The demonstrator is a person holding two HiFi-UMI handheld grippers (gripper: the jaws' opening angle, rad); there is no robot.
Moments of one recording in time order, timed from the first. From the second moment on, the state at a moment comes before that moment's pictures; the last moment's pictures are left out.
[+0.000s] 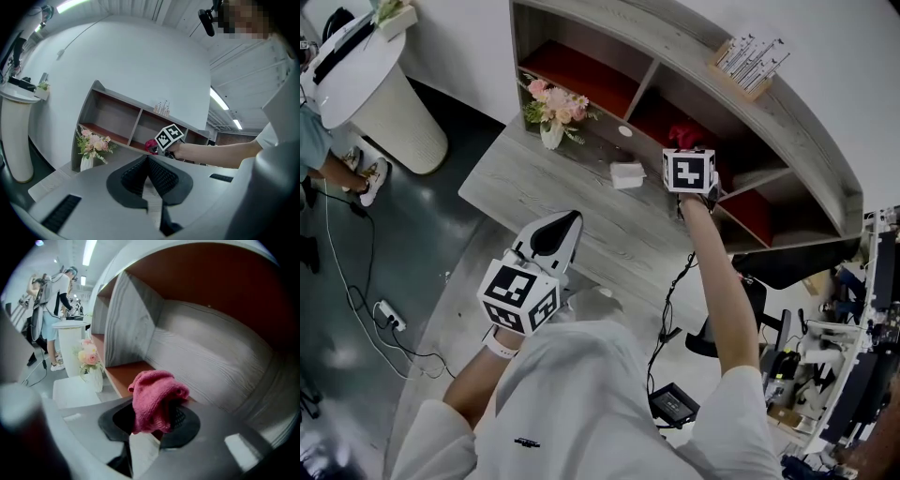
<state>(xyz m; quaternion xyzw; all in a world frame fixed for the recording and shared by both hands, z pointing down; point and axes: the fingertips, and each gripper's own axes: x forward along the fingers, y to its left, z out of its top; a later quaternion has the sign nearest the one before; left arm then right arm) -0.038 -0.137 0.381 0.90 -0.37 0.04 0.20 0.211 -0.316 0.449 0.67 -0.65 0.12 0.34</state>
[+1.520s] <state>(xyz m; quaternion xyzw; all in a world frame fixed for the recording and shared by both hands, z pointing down) 0.012 -0.125 0.382 0.92 -0.33 0.06 0.20 0.319 -0.232 0.444 0.75 -0.52 0.36 -0.18</state>
